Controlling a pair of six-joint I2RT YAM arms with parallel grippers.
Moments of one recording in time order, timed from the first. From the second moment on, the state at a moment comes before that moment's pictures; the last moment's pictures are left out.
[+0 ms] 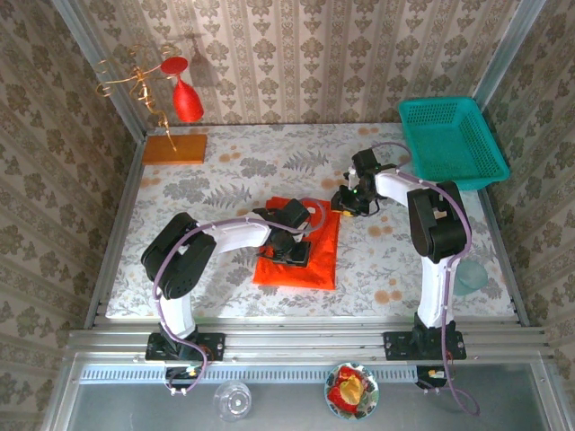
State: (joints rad) left arm -0.87 1.85 1.11 -0.54 0.34 -0.58; right arm 0.23 2.06 1.38 -0.56 -0.44 0.43
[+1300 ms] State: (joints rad) left arm -0.92 1.84 1.11 -0.48 0.41 -0.61; right arm 0.22 2.02 1.33 -0.54 -0.50 0.44
